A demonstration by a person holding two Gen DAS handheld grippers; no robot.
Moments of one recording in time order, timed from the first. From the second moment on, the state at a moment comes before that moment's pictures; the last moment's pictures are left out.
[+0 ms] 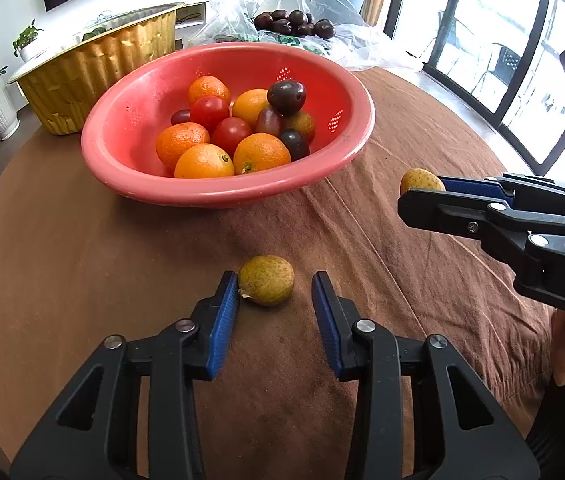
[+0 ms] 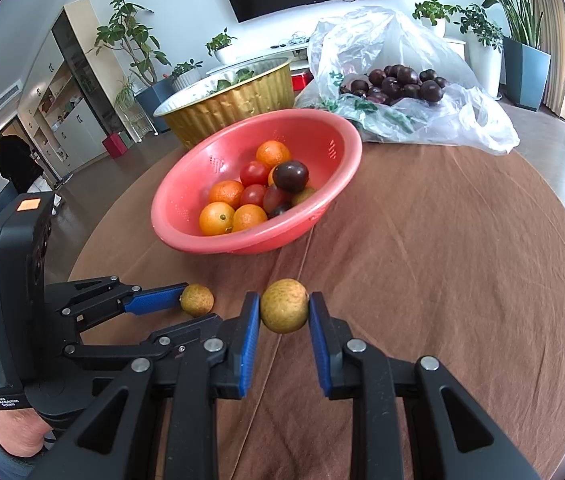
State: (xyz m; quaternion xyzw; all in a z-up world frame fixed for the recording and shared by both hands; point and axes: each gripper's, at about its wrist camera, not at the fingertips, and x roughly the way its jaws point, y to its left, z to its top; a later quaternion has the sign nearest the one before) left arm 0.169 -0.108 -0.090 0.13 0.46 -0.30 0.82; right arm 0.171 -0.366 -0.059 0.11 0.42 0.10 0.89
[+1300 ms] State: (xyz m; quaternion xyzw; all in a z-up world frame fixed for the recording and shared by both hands) left arm 0.241 -0.075 -0.017 0.07 0.42 -0.29 0.86; right arm 0.215 -0.371 -0.009 0.09 0.39 0.10 0.91
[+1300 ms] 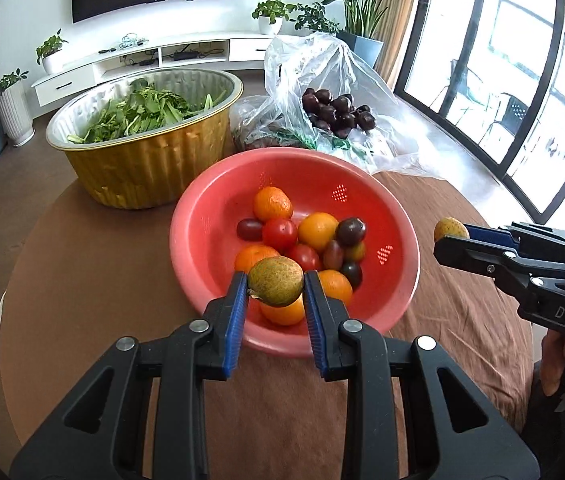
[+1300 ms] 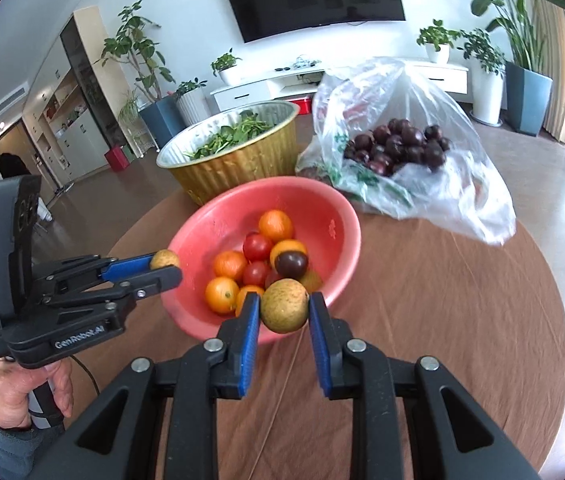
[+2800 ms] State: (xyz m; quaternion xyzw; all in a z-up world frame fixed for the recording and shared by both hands) left arm 0.261 -0.090 -0.030 0.08 0.39 -0.25 0.88; right arm 0.292 -0.354 -0.034 0.04 0.42 0.07 0.90
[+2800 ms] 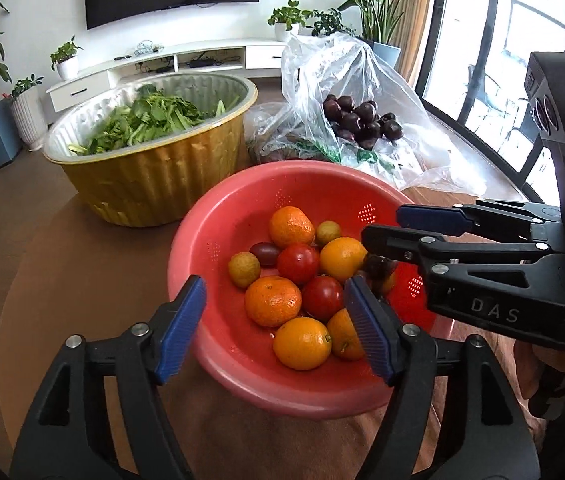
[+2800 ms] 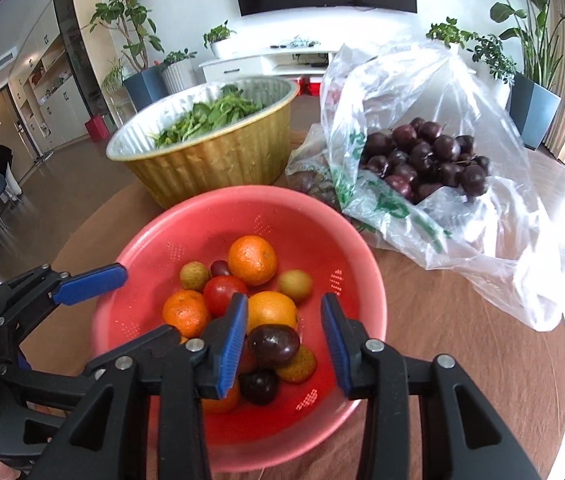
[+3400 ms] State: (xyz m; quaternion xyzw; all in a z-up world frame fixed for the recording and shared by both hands) left arm 0.084 -0.022 0.076 0.07 0.19 0.02 0.98; right arm 0.088 -0.356 0.095 0.09 0.10 0.00 0.99
